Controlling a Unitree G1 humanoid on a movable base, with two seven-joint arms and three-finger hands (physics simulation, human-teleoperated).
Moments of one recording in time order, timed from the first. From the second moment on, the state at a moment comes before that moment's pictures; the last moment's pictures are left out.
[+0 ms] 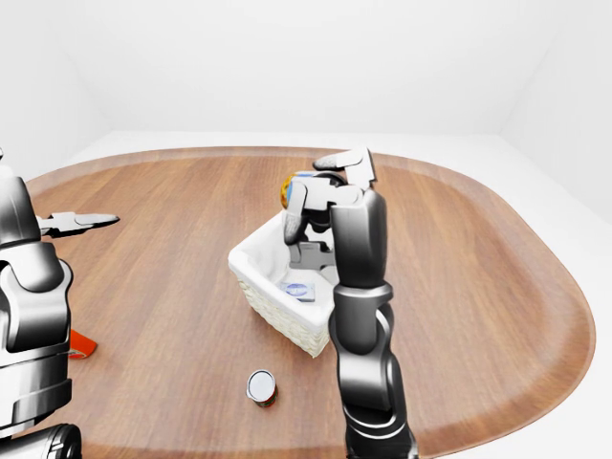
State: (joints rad) left arm -0.44 0.44 0.31 0.03 0.64 0.09 0.32; right arm -0.23 0.07 0.17 -0.61 -0.66 0.09 -0.10
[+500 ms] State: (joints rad) left arm -0.44 0.44 0.31 0.03 0.63 0.09 0.33; right arm -0.54 0.07 0.11 -0.12 -0.69 0.09 -0.10
